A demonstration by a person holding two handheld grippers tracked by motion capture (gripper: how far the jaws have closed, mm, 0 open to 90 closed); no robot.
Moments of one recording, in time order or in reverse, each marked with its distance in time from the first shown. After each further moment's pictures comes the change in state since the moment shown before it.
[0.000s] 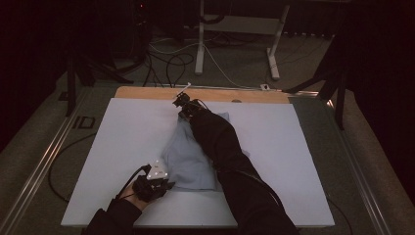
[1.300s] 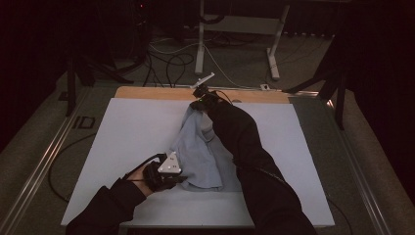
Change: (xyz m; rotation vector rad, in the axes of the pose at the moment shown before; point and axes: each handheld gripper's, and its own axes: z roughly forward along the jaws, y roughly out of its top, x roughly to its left) left arm -0.009 0.061 -0.014 0.011 -0.111 0.327; right arm -0.042 -0.017 -0.070 -0.136 0.085 -0.050
